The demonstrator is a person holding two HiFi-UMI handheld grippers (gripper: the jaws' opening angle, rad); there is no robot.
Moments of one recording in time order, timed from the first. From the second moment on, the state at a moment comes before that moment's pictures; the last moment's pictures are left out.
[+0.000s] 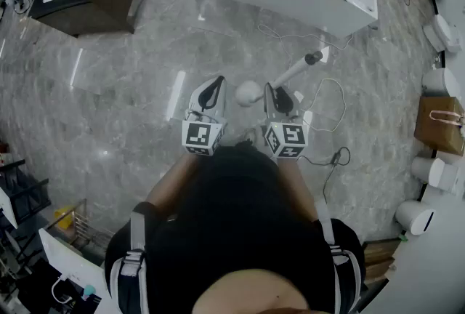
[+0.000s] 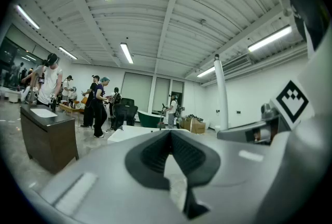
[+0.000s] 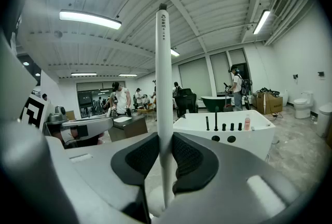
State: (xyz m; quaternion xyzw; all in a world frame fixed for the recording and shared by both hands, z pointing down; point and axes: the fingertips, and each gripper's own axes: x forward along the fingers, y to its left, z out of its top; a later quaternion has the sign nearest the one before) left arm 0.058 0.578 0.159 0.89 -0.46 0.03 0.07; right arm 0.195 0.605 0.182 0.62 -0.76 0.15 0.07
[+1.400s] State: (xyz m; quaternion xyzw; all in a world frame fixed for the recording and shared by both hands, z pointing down) left arm -0.097 0.536 0.150 0.89 -0.44 0.01 0.06; right arm 0.063 0.554 0.179 0.65 -0.75 0.13 0.07
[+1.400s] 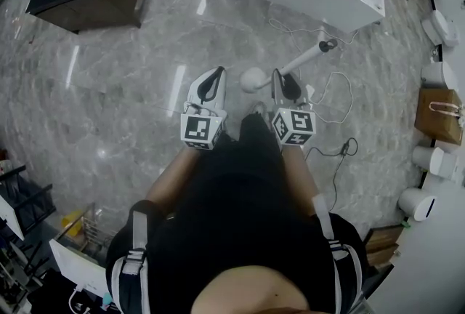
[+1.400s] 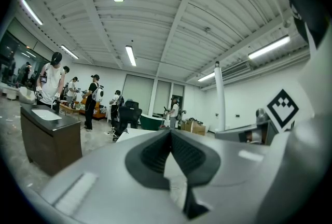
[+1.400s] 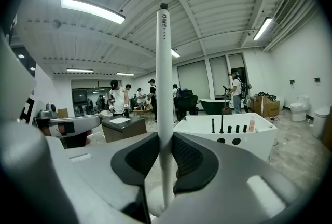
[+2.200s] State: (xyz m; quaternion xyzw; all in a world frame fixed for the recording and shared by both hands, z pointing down) left arm -0.063 0.435 0.163 0.88 -0.48 0.01 0.07; right arm 0.096 0.442 0.190 0.63 -0.76 0.14 0.08
